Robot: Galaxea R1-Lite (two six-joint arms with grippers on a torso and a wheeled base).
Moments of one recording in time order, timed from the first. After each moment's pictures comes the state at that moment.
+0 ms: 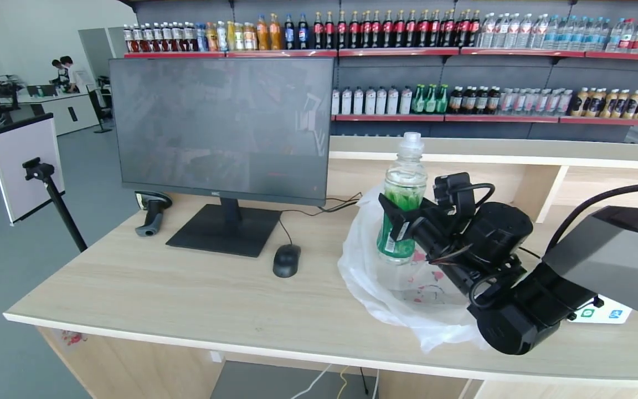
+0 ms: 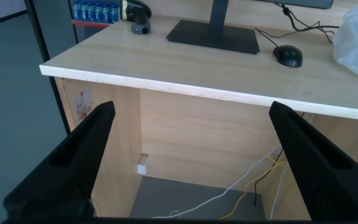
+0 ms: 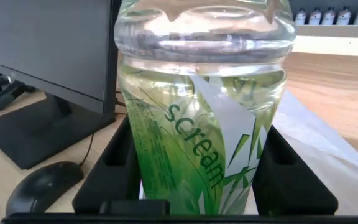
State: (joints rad) left arm 0.00 0.00 0.00 0.00 0.00 -0.01; right arm 0.45 2.17 -0.84 -1.57 -0.05 0.01
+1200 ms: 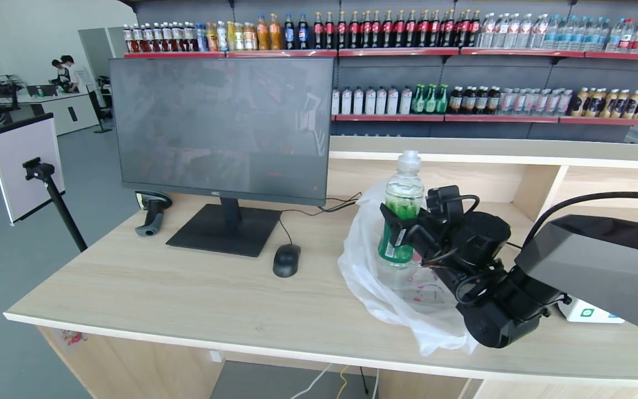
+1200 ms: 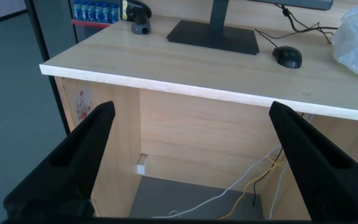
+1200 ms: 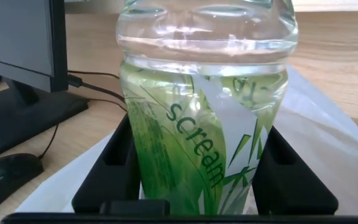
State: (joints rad) left arm 0.00 0.00 0.00 0.00 0.00 -0.01; right arm 0.40 2.29 -0.92 -1.57 -0.05 0.02
